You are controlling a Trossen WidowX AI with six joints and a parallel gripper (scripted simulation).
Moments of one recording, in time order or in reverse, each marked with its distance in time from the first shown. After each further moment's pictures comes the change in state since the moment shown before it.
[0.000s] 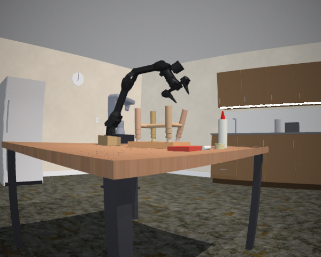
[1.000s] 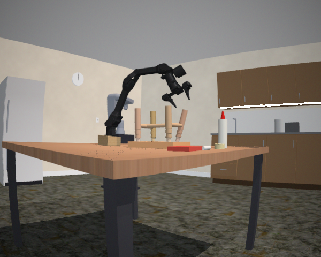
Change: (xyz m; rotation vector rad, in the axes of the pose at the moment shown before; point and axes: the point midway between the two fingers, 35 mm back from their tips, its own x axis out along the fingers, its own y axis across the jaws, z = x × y) arm 0.028 0.011 -0.003 -0.034 -0.003 0.064
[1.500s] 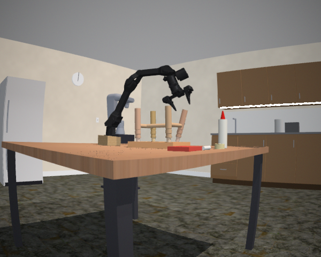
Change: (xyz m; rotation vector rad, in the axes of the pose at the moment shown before) arm 0.020 0.007 0.000 -0.001 0.000 0.077
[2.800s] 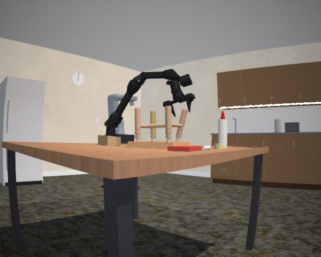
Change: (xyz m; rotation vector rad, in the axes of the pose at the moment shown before) arm 0.036 0.013 0.000 0.001 0.002 0.134
